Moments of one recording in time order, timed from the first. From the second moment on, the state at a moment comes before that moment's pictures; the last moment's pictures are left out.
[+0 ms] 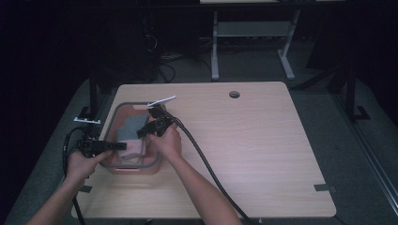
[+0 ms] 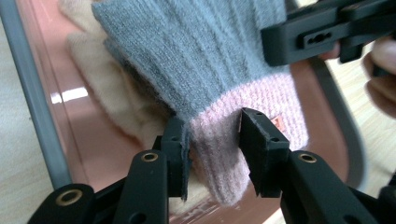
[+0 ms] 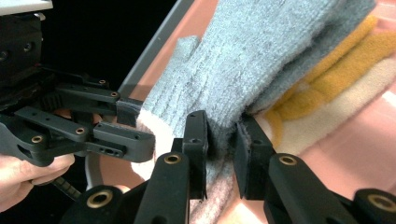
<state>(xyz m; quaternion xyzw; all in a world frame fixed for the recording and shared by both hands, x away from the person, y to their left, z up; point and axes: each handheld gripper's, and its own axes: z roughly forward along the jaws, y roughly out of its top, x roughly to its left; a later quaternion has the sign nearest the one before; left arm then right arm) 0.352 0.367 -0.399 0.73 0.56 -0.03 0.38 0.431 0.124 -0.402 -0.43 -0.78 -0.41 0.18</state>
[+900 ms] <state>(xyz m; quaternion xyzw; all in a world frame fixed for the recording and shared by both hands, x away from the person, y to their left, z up) 0.351 0.364 -0.389 0.74 0.56 -0.01 0.38 0.431 0.108 -0.384 -0.44 -0.79 -0.41 0.14</state>
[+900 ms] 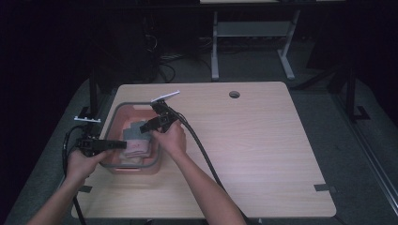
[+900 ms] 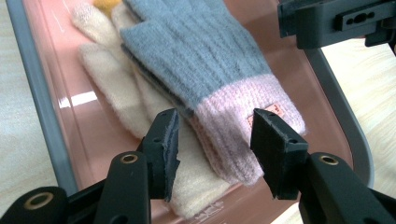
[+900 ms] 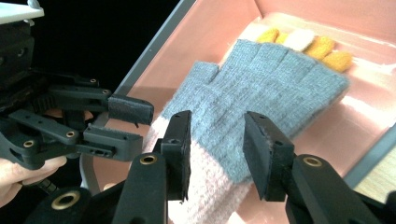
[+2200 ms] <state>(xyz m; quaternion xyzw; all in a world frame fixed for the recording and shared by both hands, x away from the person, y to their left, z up) 0.353 0.301 -0.338 0.75 0.48 -0.01 0.46 0.418 0.001 -0.348 -0.46 -0.73 -0.48 0.13</state>
